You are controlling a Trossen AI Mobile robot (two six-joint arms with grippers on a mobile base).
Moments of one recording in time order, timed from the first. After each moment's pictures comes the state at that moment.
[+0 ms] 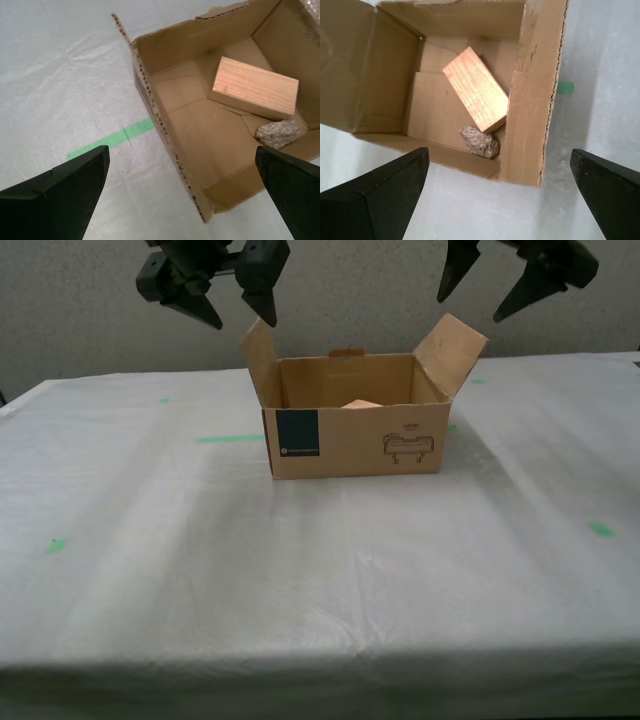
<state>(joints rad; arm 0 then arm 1) 0.27 1.72 1.41 -0.75 -0.29 0.20 -0.44 1.79 1.39 -0.52 0.09 -0.05</state>
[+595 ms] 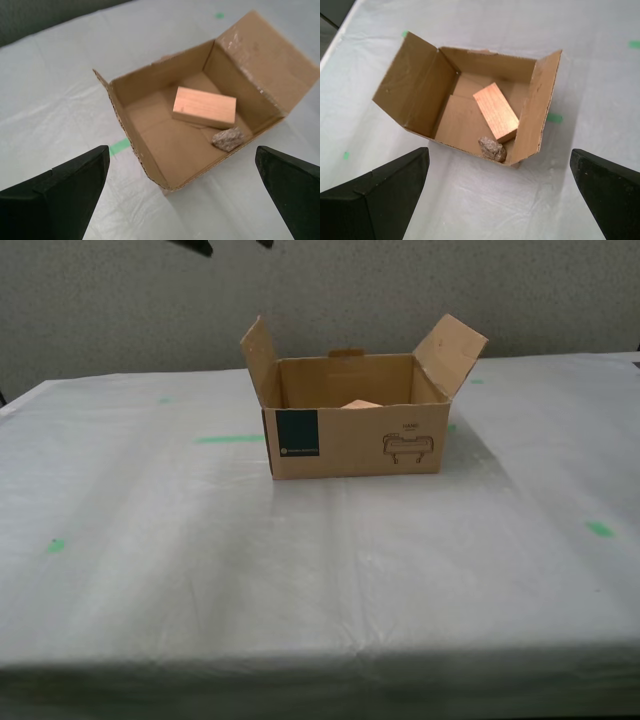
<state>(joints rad) 0.27 1.37 1.40 -0.87 -0.29 0.11 -0.52 1.47 1.28 -0.54 0.09 -0.04</state>
